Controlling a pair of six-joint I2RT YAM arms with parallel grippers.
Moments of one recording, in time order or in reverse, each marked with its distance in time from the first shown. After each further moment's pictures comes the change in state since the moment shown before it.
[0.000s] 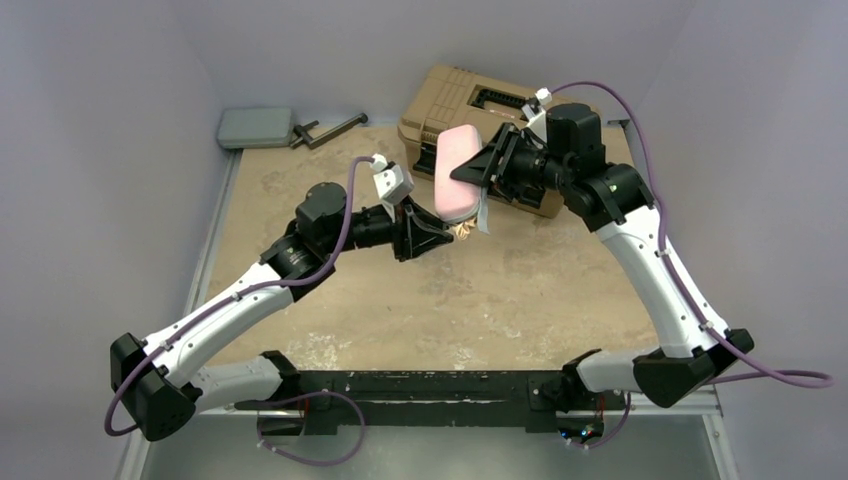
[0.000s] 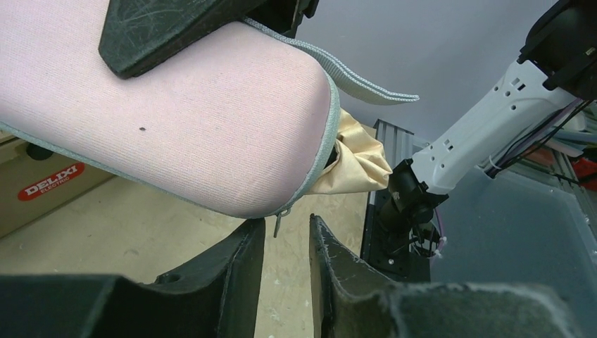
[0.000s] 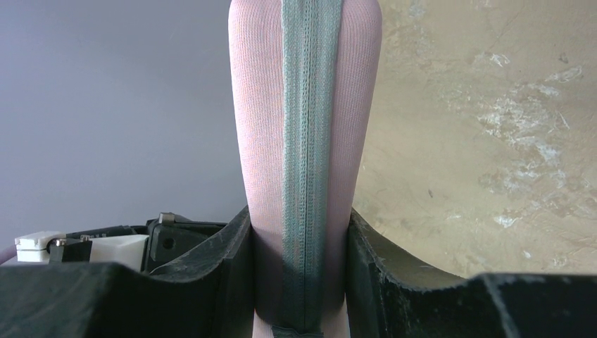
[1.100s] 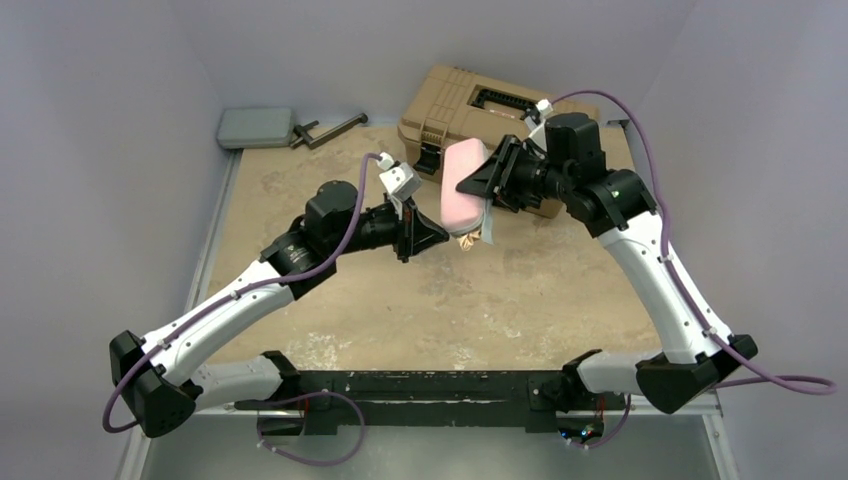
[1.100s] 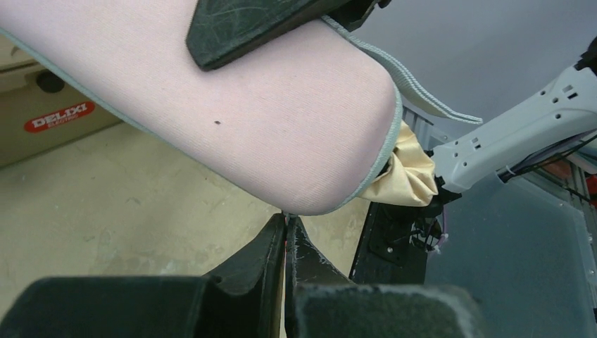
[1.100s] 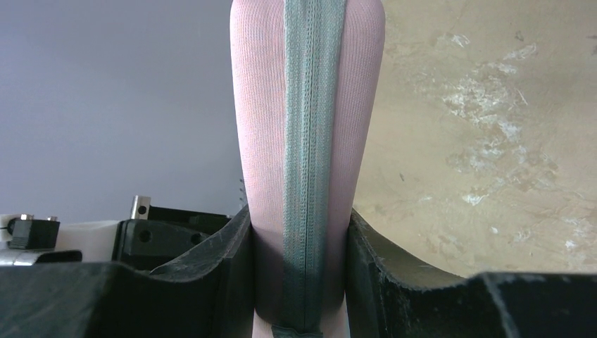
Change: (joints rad) left arm -0.023 0.018 0.059 -0.163 -0.106 -0.039; right arm 0.001 -0.031 -0.023 -0.073 0.048 -0.044
